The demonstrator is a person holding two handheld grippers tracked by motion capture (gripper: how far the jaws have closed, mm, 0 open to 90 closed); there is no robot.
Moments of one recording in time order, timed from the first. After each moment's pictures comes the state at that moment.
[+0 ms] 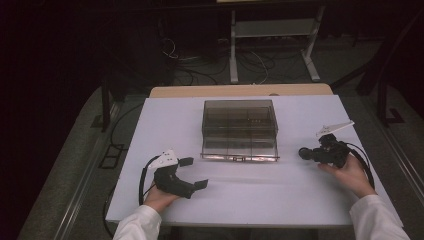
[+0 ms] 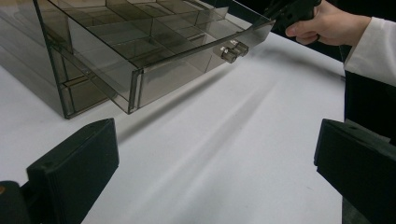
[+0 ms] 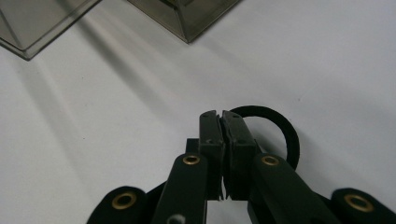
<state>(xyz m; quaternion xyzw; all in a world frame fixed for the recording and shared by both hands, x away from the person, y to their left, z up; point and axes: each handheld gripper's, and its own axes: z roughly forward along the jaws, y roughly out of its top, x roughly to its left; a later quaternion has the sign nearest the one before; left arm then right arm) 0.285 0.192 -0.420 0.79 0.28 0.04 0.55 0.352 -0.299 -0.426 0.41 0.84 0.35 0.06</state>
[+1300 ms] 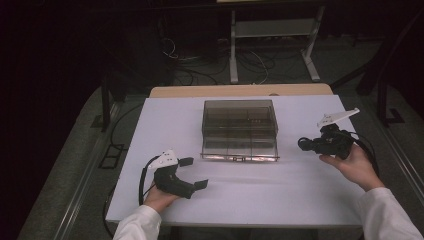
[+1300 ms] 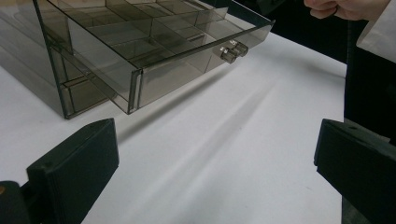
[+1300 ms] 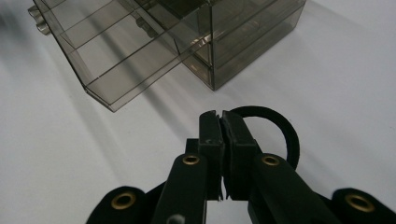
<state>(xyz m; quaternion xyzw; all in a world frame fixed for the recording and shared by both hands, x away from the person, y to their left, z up) 0.284 0.192 -0.420 0.79 0.28 0.04 0.55 0.346 -0.284 -0.371 0.37 0.85 0.36 0.08</state>
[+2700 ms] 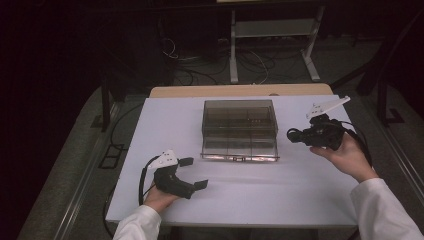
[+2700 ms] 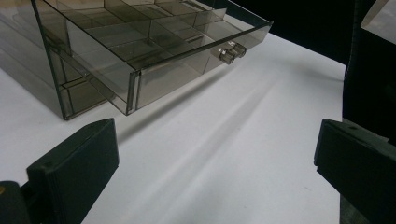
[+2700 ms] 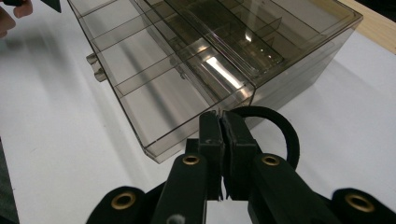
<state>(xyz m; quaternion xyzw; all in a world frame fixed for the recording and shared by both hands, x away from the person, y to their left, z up) 0.284 0.192 -0.420 0.79 0.28 0.04 0.55 0.348 -0.248 -0.331 0.32 0.87 0.37 0.09</state>
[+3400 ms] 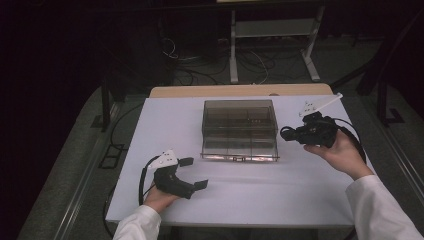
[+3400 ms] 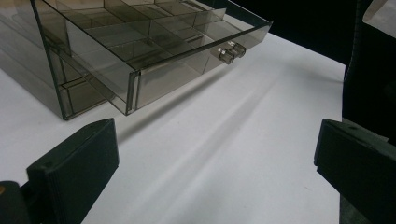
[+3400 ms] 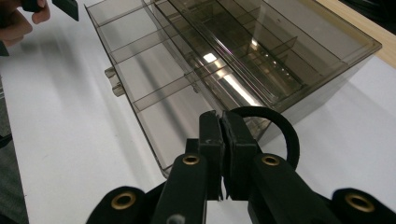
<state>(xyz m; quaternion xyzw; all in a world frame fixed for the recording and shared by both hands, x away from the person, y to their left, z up) 0.284 0.192 -0.420 0.79 0.28 0.04 0.55 0.348 -0.229 -0.320 0.29 0.87 0.37 0.09</state>
